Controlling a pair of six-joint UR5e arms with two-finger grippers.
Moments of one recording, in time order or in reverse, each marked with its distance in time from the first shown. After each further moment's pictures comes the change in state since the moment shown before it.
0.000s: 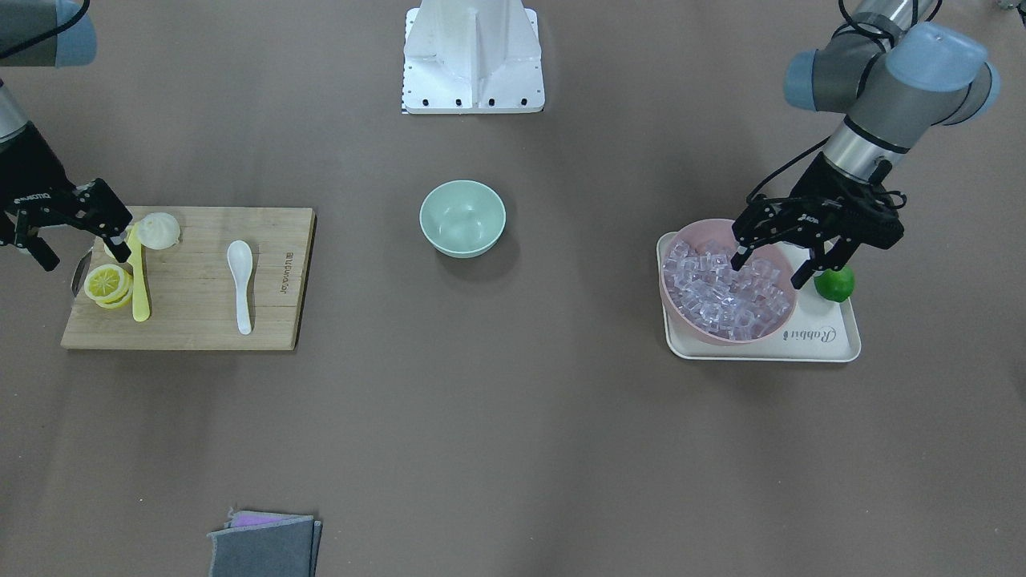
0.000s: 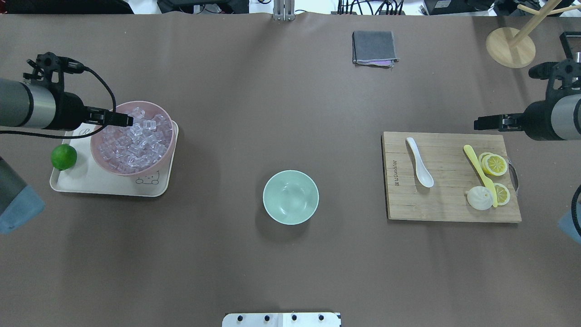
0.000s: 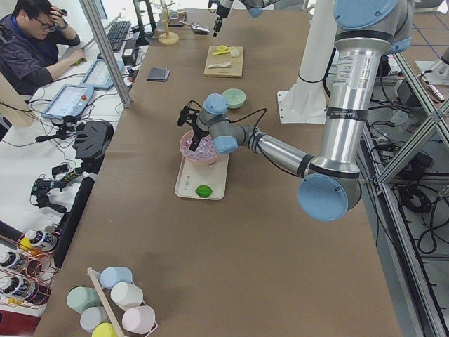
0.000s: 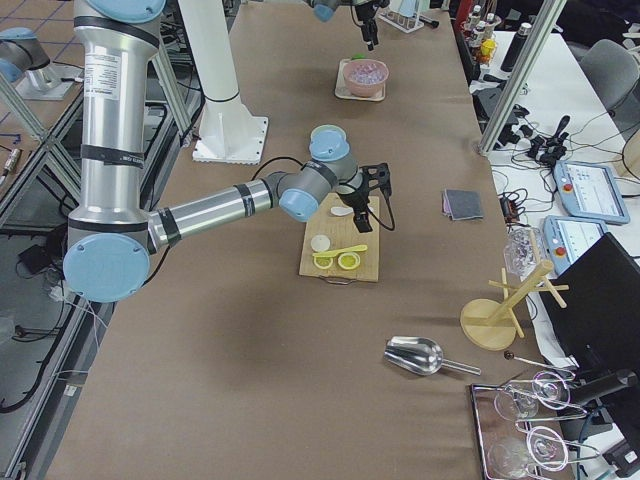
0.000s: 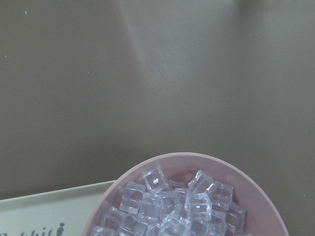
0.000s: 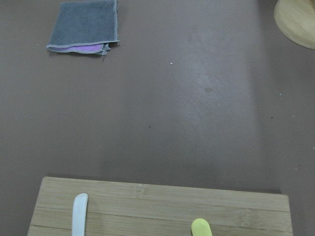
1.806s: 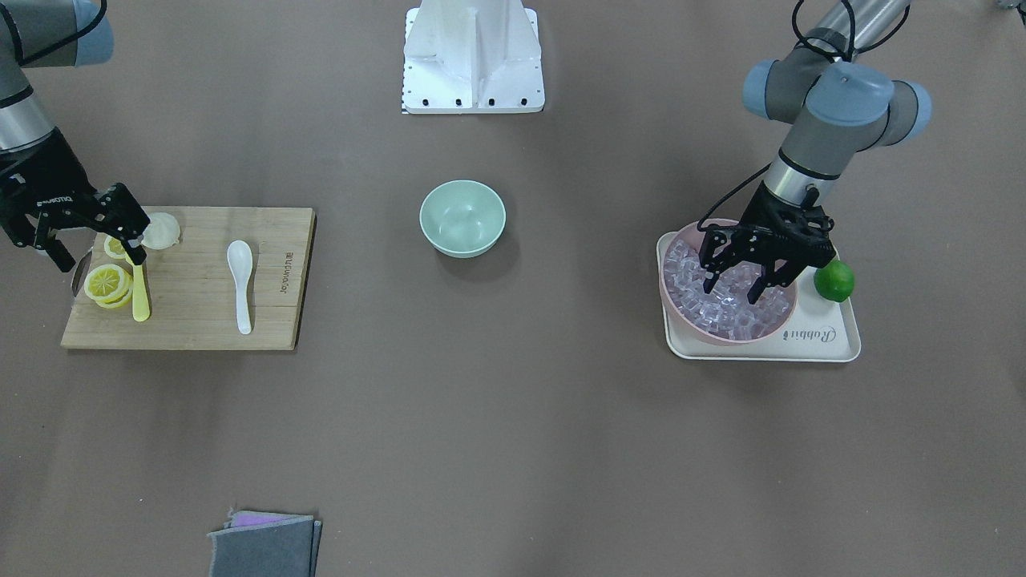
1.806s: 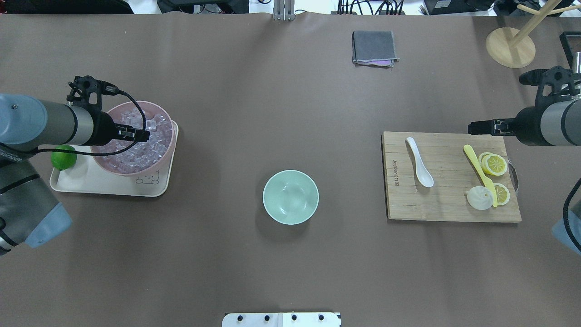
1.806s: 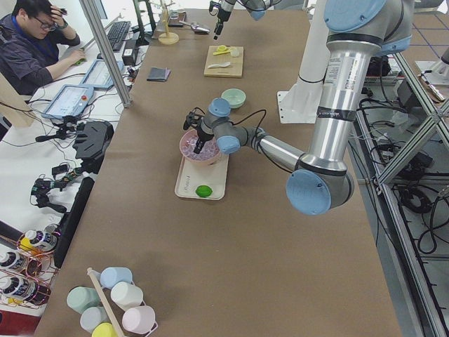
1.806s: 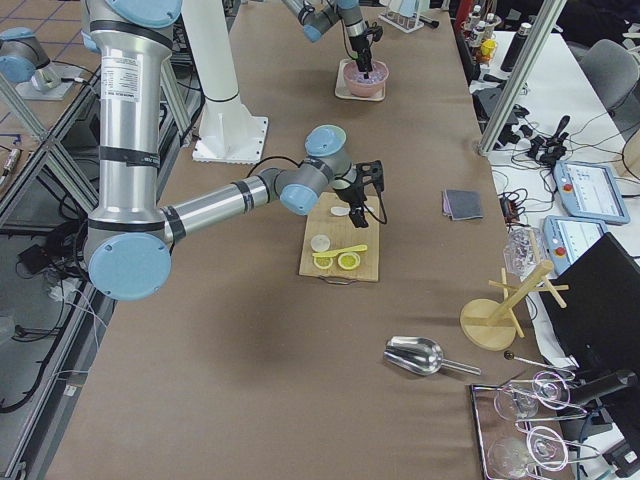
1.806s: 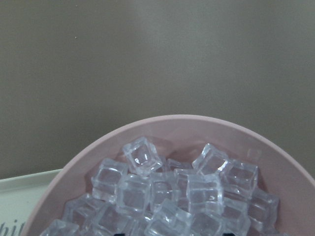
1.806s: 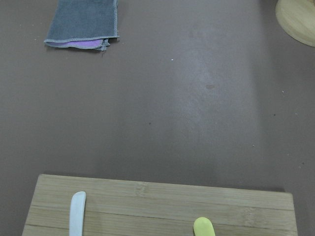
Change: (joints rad) left arm 0.090 -0.041 0.069 0.025 0.109 0.013; right arm -0.031 -0.003 -0.001 0.001 -0.041 0.009
